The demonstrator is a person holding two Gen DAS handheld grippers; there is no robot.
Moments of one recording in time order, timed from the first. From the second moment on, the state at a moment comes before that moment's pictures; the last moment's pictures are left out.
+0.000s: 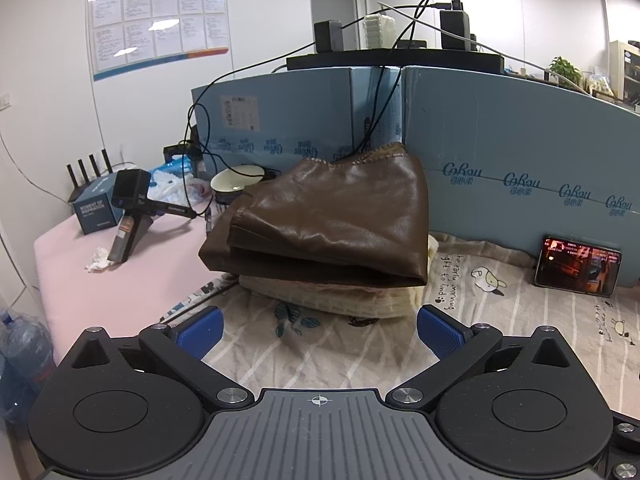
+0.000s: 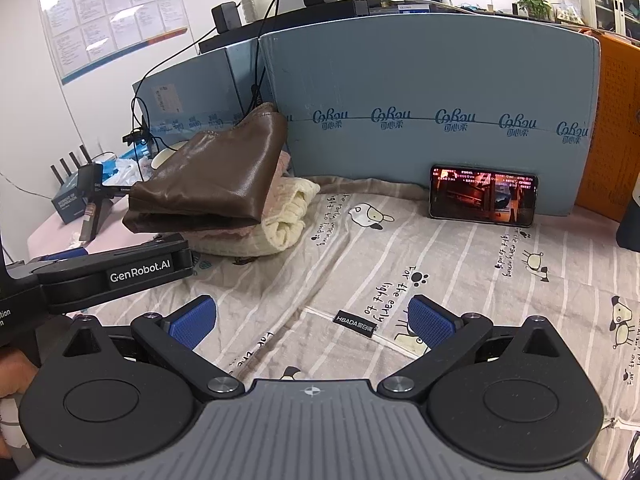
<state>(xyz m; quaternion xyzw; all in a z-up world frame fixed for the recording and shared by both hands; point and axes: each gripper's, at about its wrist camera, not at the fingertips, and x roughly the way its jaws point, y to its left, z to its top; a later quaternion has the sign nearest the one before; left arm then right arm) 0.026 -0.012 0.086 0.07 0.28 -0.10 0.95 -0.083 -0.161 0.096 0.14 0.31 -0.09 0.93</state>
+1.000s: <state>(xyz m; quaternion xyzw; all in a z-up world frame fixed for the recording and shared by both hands) 0.025 -0.010 0.083 0.07 0.28 -0.10 0.95 -0.085 -0.160 0.096 0.14 0.31 -0.09 0.93</state>
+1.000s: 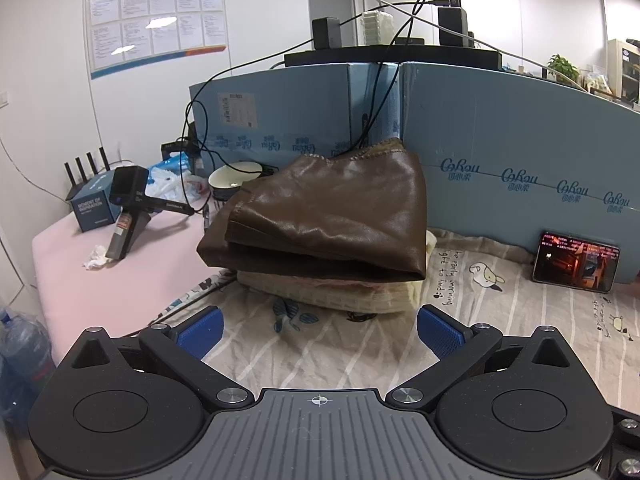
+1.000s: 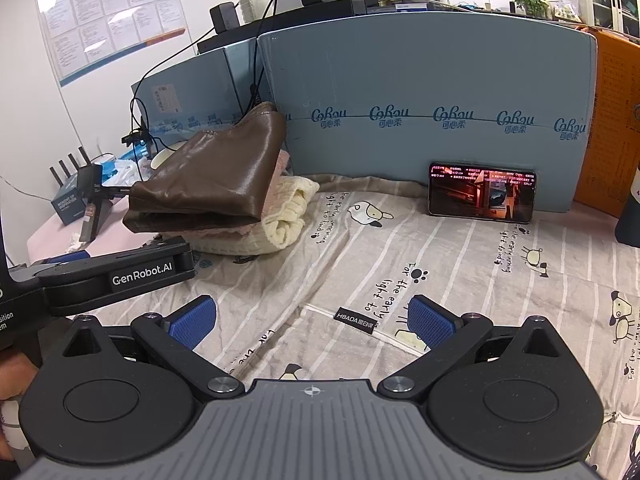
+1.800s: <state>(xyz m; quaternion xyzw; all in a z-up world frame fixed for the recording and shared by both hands) 0.018 -0.005 0.086 0.06 0.28 -0.11 0.95 -0.099 -0.159 0.107 0.15 0.28 -0.12 0.94</state>
